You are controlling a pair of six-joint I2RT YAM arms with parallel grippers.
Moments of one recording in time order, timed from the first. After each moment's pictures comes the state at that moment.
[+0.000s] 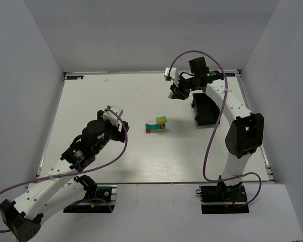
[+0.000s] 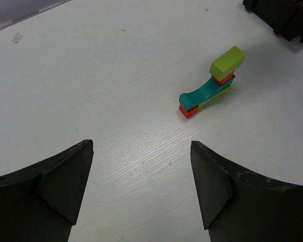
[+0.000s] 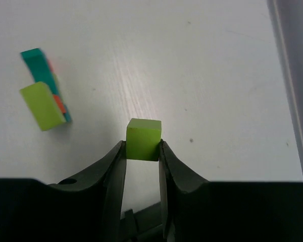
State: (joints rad) left arm -0.68 0.73 0.69 -0.26 -0.22 0.01; right arm 0.36 1.84 1.73 -0.73 -0.59 -0.85
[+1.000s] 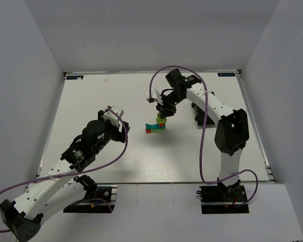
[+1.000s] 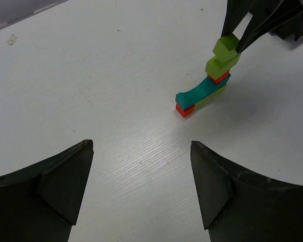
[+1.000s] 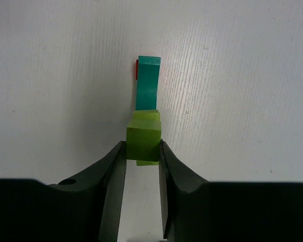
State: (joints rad) left arm -0.68 0.73 0.69 -0.26 -0.20 0.01; right arm 0.56 1.95 1.80 -1.06 -0.65 -1.10
